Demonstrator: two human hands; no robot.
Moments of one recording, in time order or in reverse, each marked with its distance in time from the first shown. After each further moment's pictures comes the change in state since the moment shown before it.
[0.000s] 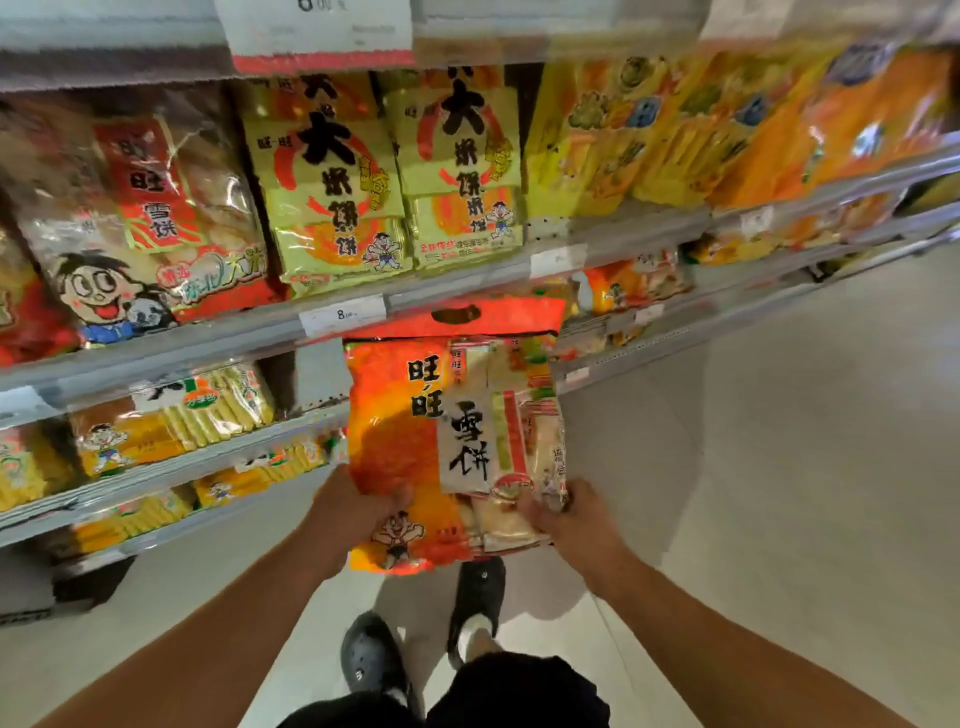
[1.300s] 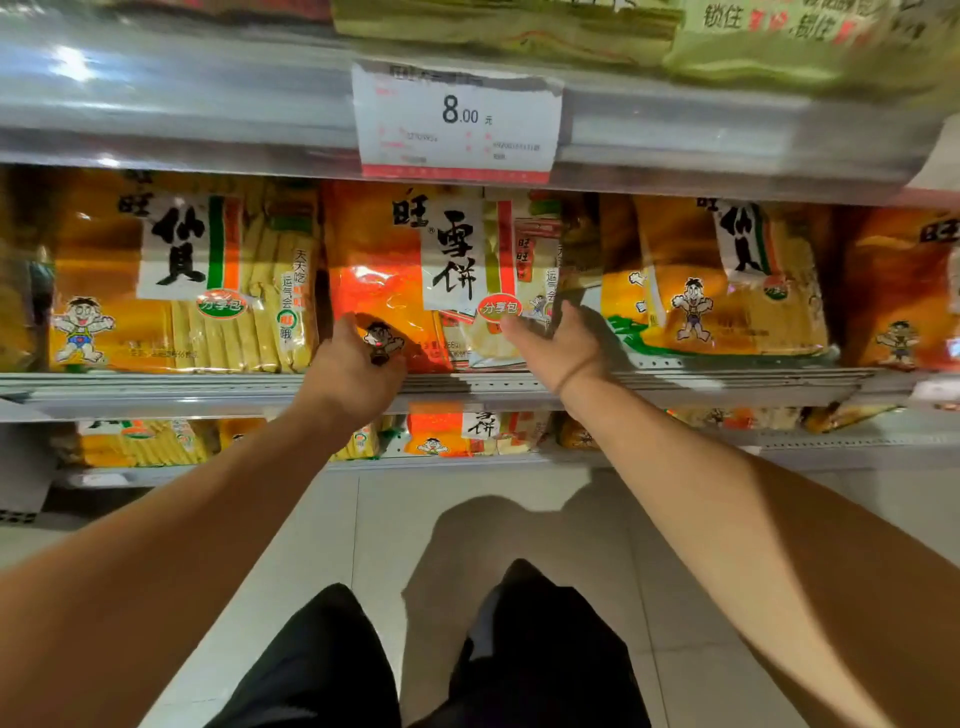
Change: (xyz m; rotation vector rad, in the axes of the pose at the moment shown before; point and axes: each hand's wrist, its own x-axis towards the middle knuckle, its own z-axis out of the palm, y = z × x) left_hand 0.225 -0.037 -0.054 0.120 0.617 0.248; right_hand 0.319 -0.048 0.179 -0.462 -0.029 -0.363
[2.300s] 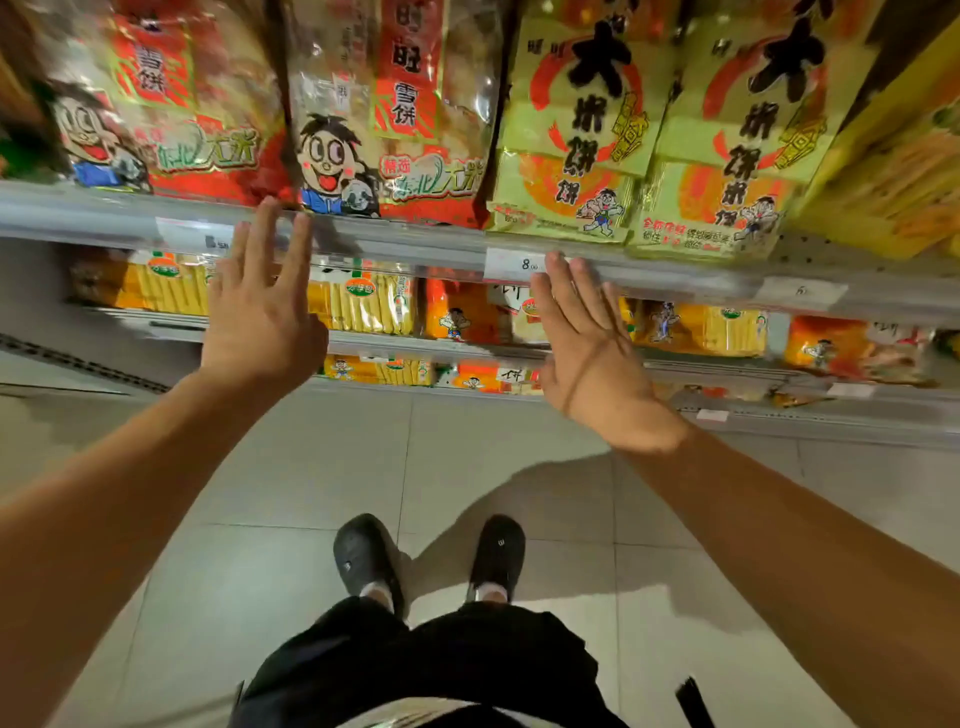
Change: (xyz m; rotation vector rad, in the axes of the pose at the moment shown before) left_hand -0.126 0.085 -0.237 0.779 0.205 0.260; right_hand -0.181 -0.128 -0.125 -0.699 -0.025 -0.881
